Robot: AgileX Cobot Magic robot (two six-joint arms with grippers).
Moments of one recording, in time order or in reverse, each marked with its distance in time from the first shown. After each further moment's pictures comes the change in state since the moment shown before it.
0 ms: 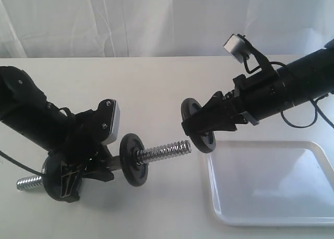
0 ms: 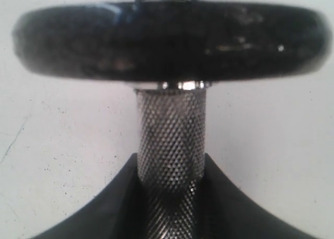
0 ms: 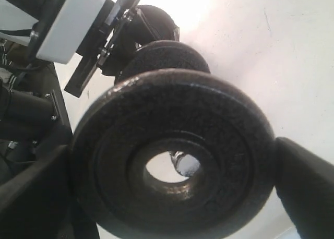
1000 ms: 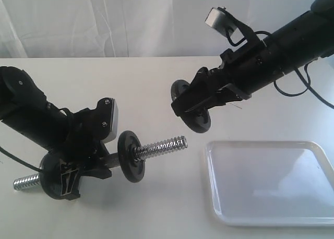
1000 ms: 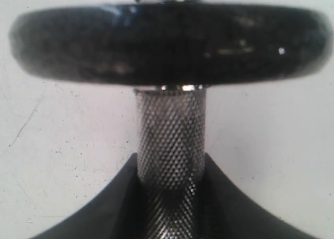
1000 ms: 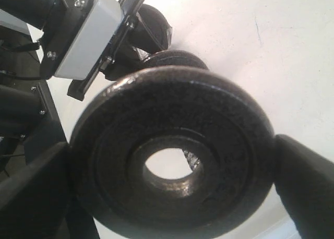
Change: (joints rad) left arm 0.002 0.000 0.000 0.046 -0.039 -0.065; right arm 0.078 0.001 -0.210 -0.168 0.013 0.248
